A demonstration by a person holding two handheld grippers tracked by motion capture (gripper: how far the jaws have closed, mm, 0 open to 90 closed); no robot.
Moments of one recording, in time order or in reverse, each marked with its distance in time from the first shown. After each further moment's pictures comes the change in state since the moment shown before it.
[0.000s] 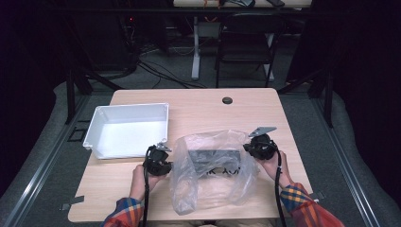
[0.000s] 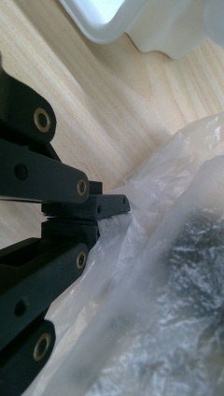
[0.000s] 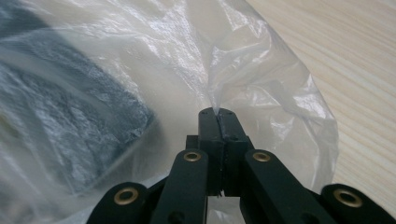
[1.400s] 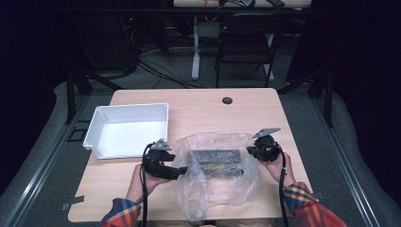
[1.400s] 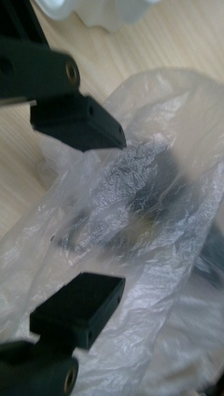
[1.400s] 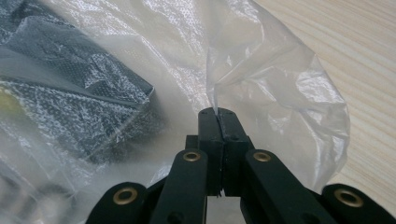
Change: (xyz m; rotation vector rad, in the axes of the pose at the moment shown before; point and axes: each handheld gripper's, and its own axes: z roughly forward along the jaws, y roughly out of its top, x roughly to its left) left arm -0.033 0.016 -0.037 -0.115 -0.102 0.048; right arm -0.003 -0.008 -0.013 0.022 0.033 0.034
